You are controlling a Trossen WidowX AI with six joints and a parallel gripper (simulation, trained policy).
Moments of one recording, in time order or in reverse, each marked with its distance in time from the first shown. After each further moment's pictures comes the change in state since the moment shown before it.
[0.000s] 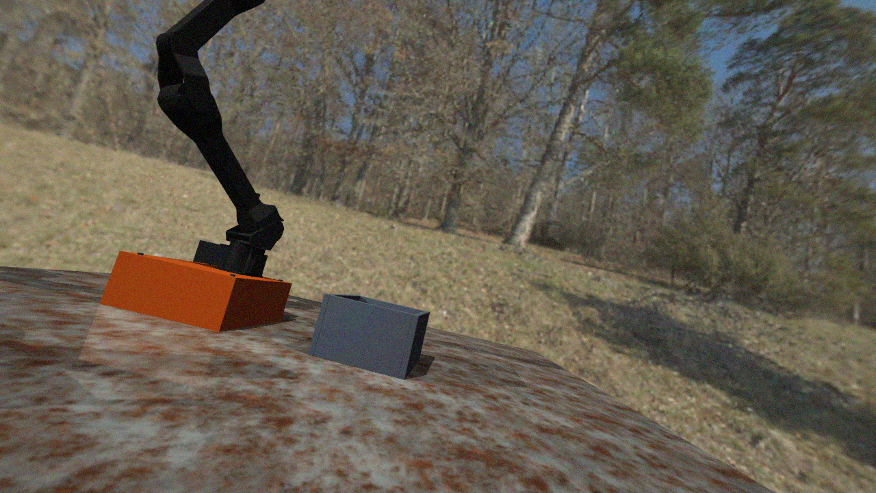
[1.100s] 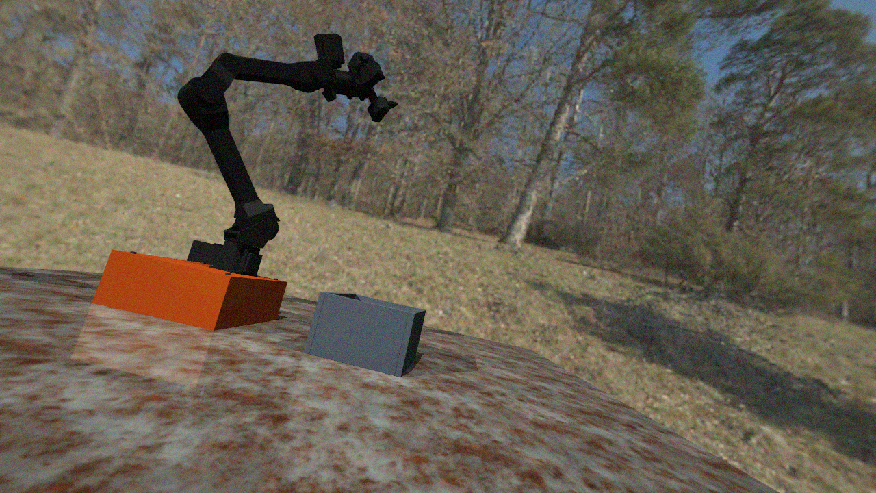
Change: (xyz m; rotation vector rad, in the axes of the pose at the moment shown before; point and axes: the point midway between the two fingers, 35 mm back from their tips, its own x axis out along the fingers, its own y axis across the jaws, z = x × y) arm -0.155 -0.366 -0.092 -0.138 0.044 -1.143
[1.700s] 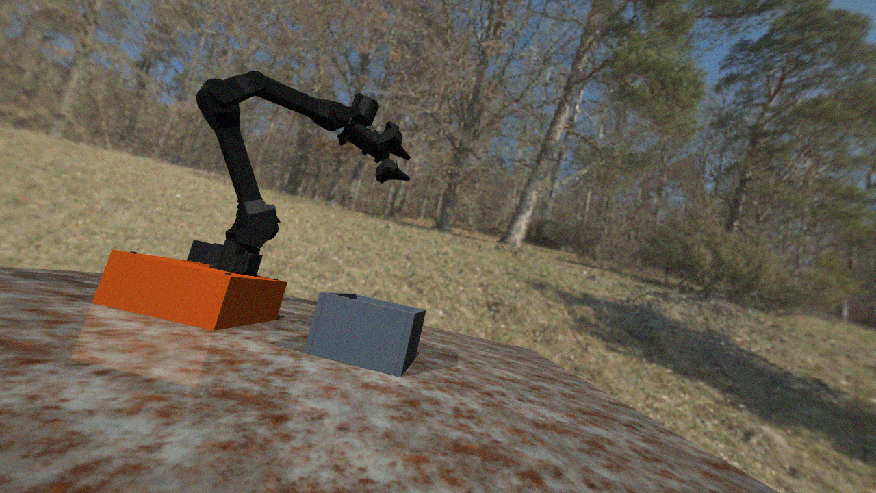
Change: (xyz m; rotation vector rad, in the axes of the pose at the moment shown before) arm -0.002 -0.206 -0.053 -0.090 0.104 -0.614
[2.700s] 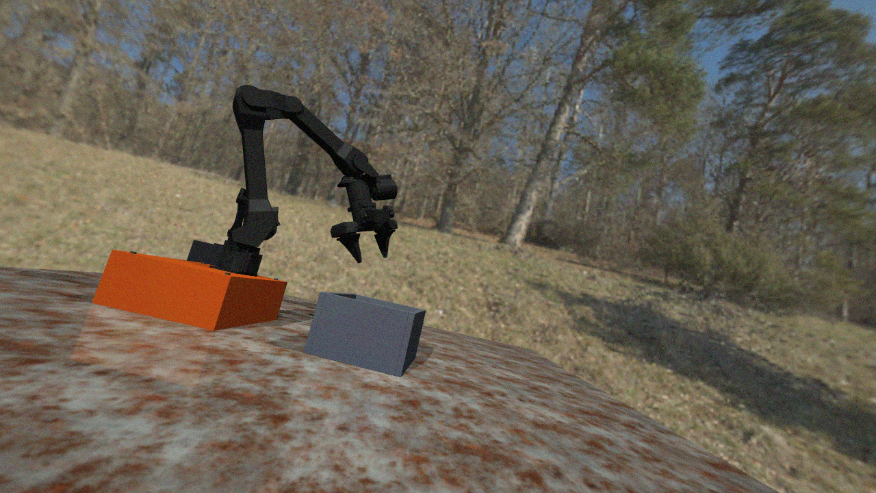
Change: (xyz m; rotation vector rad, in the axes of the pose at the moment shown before) arm -0.020 -0.267 -0.087 0.085 0.272 -0.996
